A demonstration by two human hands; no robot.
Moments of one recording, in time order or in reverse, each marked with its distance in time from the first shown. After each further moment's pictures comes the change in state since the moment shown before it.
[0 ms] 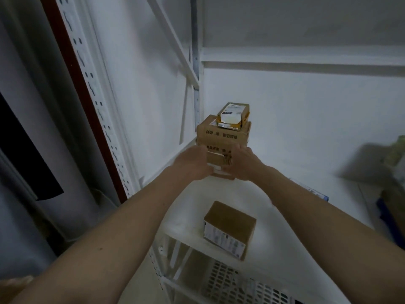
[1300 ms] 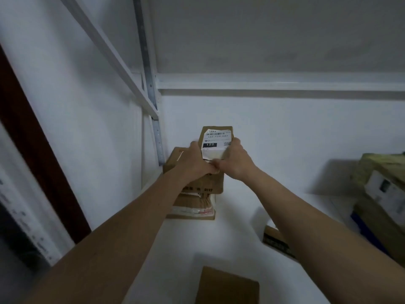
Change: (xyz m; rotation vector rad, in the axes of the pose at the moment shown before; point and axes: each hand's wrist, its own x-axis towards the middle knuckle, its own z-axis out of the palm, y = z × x) left_hand 0.172 0.021 -0.018 -0.492 -0.025 0.125; right_hand 0.104 0.018 -0.061 0.354 0.291 0.282
